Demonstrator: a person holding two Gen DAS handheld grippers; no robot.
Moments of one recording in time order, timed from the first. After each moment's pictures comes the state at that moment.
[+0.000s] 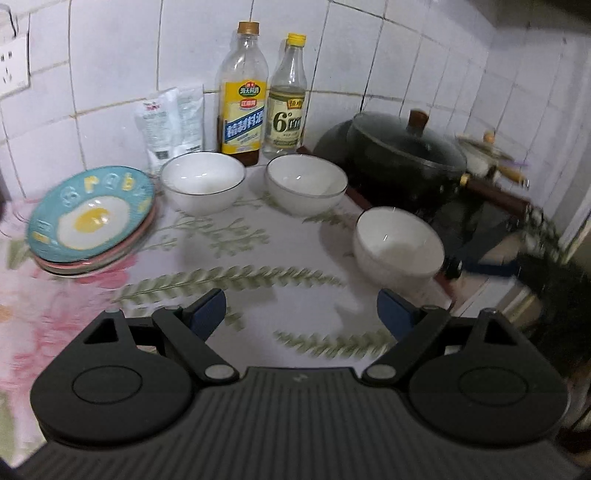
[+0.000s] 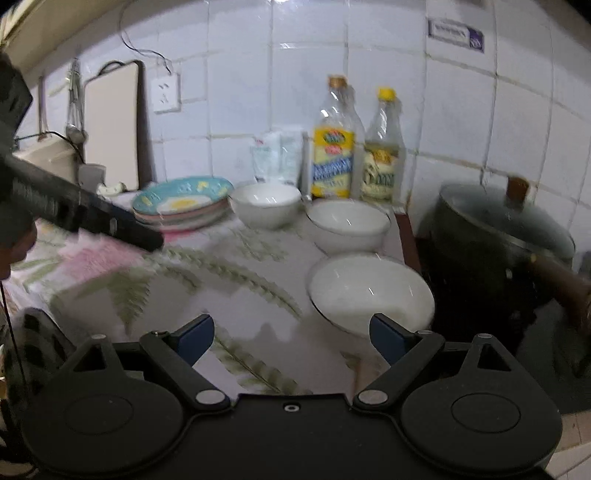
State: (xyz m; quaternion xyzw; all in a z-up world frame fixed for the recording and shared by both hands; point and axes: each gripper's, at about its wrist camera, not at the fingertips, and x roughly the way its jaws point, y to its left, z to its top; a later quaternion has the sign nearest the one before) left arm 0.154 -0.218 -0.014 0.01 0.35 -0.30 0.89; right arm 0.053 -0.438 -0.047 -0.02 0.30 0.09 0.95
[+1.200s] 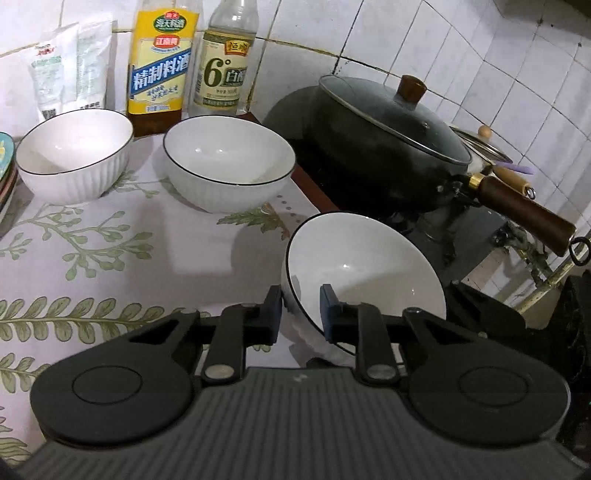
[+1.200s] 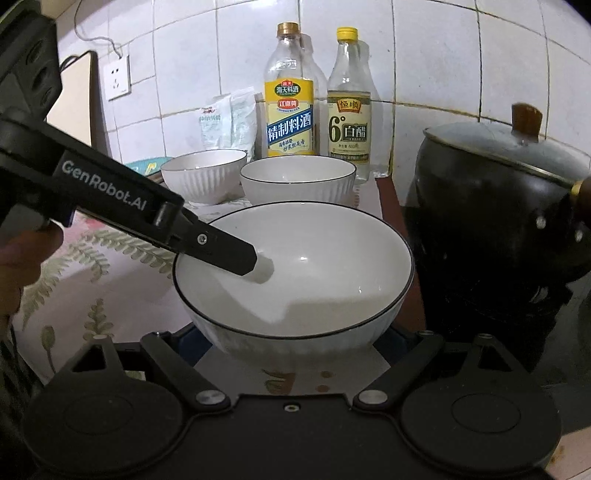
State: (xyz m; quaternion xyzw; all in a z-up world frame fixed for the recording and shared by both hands) left arm 0.232 -0.328 -0.085 -0.02 0.39 -0.34 0.85; right arm 0.123 -0.485 -0.121 0.01 0.30 0.09 0.95
